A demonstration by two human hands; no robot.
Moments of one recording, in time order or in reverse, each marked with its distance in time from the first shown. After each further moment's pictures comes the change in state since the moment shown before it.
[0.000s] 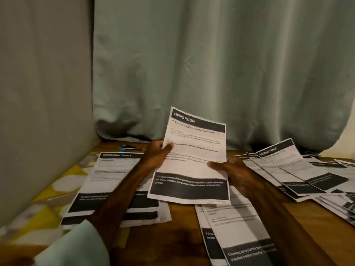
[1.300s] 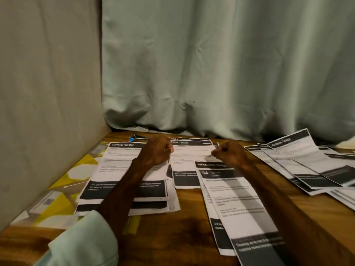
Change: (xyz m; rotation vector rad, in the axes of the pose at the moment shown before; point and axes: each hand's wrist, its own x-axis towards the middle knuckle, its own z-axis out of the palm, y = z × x) left_hand 0.023 -0.035 -0.019 0.808 -0.121 0.169; right_hand 0.059 0.009 0.010 -0.690 0.261 -0.056
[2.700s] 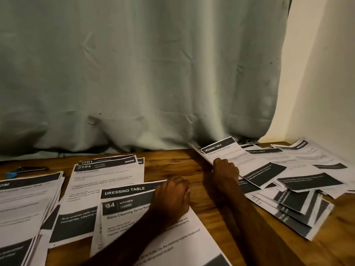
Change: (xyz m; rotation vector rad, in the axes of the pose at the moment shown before) left_hand 0.007 0.239 0.195 0.030 -0.007 0.383; right_hand 0.038 0.188 -0.119 -0.679 0.201 0.192
